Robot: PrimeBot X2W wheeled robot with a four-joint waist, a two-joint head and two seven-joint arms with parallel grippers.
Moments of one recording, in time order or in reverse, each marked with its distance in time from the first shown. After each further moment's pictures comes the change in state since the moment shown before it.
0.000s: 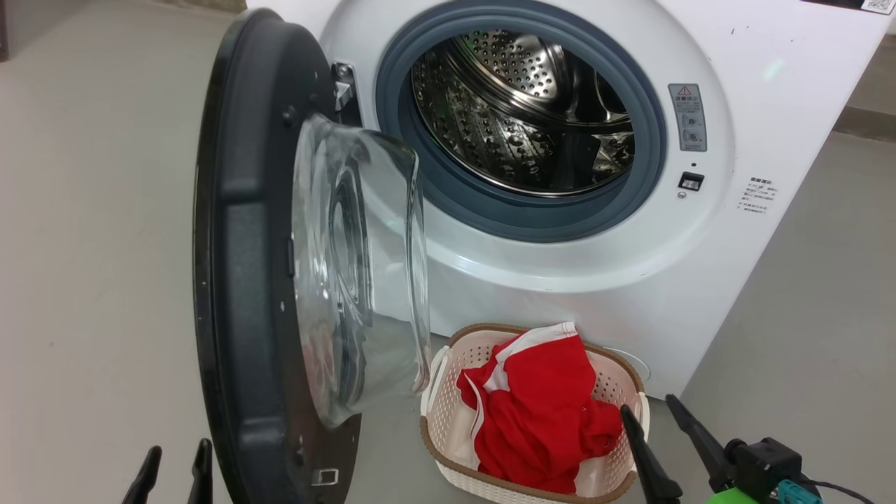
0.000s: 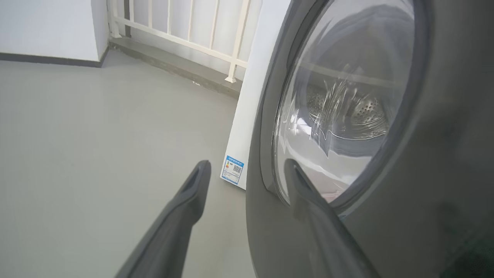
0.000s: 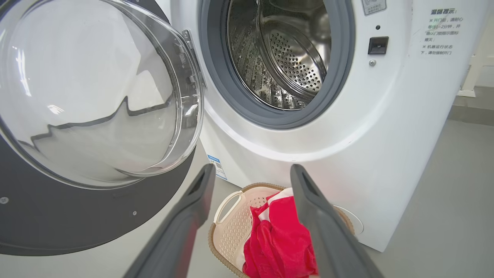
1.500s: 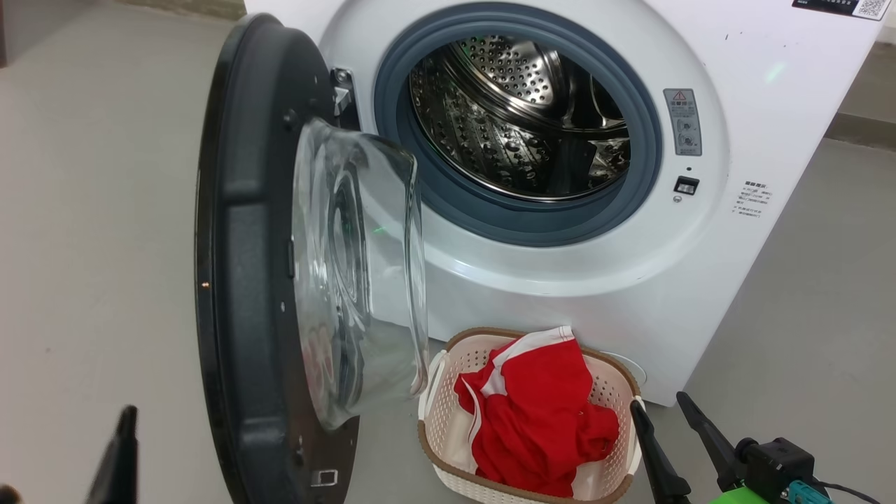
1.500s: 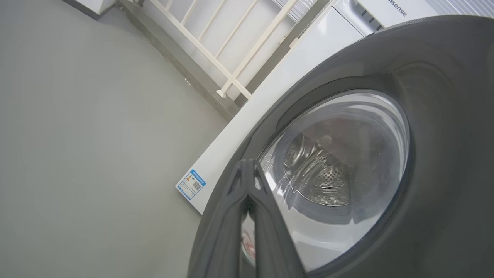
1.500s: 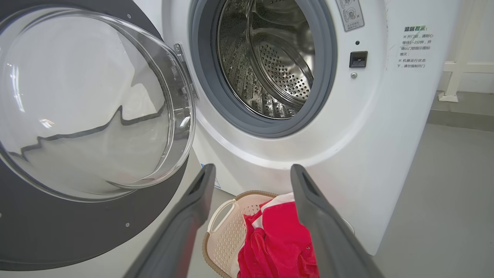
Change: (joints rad) left arm -0.049 0.041 0.016 -0.034 -0.420 -0.001 0.029; right arm 0.011 0.011 -0.043 -0.020 -0.001 0.000 0.000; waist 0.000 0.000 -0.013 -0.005
